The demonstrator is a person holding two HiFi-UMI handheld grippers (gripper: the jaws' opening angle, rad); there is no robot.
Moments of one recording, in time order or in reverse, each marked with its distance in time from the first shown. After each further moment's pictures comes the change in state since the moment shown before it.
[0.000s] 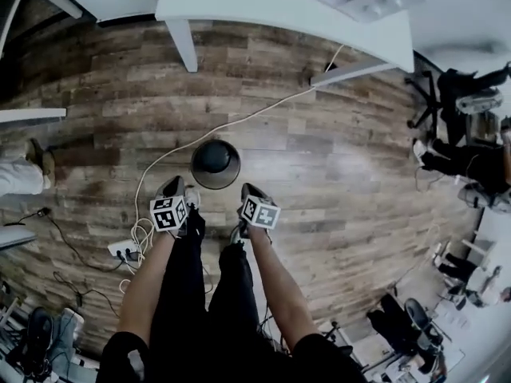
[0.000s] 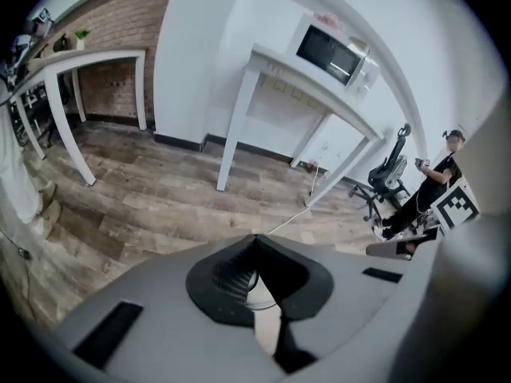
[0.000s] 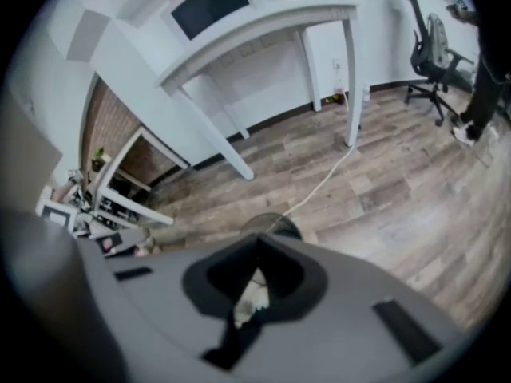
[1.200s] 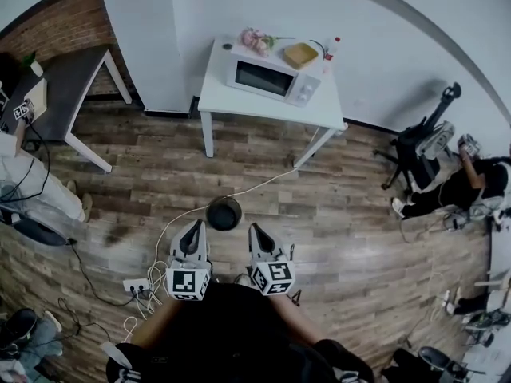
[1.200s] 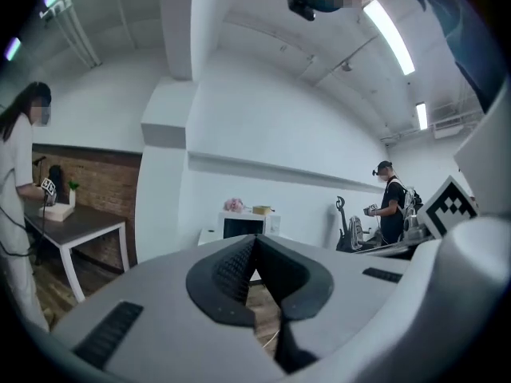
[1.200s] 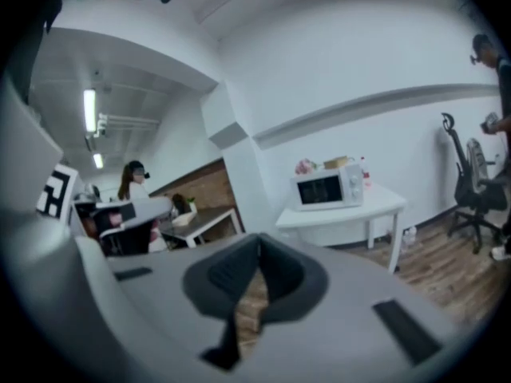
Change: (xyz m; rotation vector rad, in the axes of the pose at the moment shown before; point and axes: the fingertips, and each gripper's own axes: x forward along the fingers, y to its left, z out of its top) left arm -0.509 -0.264 0.147 0.366 -0.870 -0.101; right arm -0.498 0.189 0.060 -0.460 -0.742 0.343
